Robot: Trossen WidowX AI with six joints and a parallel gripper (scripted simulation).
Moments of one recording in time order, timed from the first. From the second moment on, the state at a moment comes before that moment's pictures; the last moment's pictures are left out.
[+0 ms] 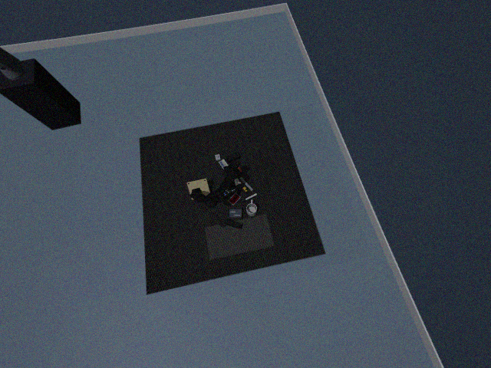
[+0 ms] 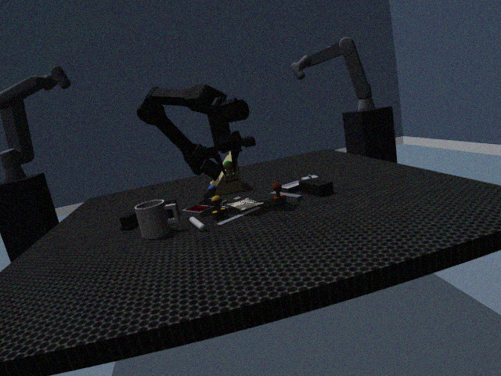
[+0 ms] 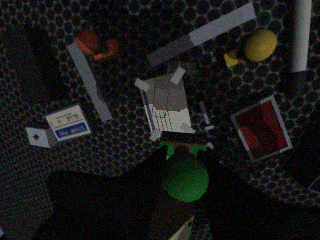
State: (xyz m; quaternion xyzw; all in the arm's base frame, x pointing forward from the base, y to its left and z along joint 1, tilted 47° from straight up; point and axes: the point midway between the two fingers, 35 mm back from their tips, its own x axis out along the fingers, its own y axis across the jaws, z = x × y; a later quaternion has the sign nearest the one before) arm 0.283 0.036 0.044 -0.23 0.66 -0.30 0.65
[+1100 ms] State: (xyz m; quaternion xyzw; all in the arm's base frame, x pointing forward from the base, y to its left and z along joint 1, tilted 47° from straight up) arm 0.275 -0.053 0.121 -0.24 0.65 -0.32 0.64
